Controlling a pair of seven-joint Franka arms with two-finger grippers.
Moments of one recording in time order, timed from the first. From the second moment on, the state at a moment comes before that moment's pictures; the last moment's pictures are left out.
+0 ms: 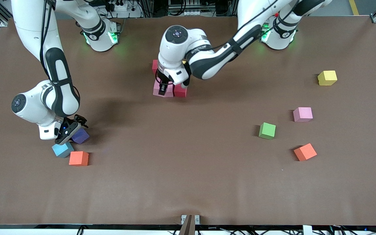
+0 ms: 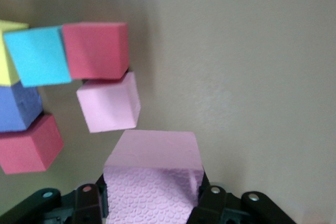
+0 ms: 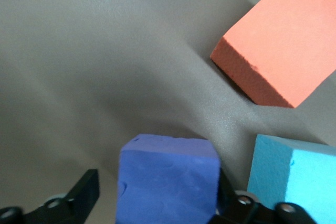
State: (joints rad) left arm -0.50 0.70 -0.66 -1.53 0.38 2.35 -2.69; right arm 0.48 0.54 -0.56 -2.09 0.72 2.49 -1.44
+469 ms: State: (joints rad) left arm -0.64 0.76 -0.54 -1.49 0.36 2.43 -2.75; right arm 0.48 0.54 -0.56 -2.05 0.72 2.41 -1.43
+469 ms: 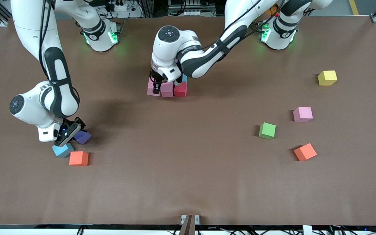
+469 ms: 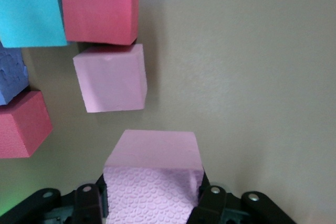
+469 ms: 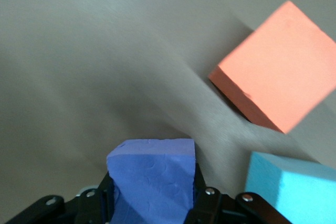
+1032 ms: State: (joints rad) left arm -0.67 0.82 -0.53 -1.46 0.31 2.43 -2.75; right arm 0.50 0.54 -0.55 -1.99 0.72 2.29 -1.30
